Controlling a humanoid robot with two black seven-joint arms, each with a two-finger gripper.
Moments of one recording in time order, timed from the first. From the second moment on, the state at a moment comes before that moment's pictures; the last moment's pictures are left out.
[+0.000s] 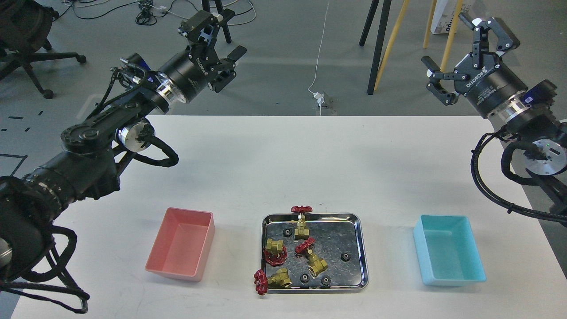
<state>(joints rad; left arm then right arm) -0.99 0.23 -0.50 -0.56 0.34 -0.49 -0.49 0.76 -0.57 0.70 0.90 -0.11 0.49 0.34</state>
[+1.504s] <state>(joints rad) -1.82 0.42 0.97 -1.57 0.95 0.07 -0.49 1.05 -0.71 0.63 0.72 0.11 0.49 0.32</state>
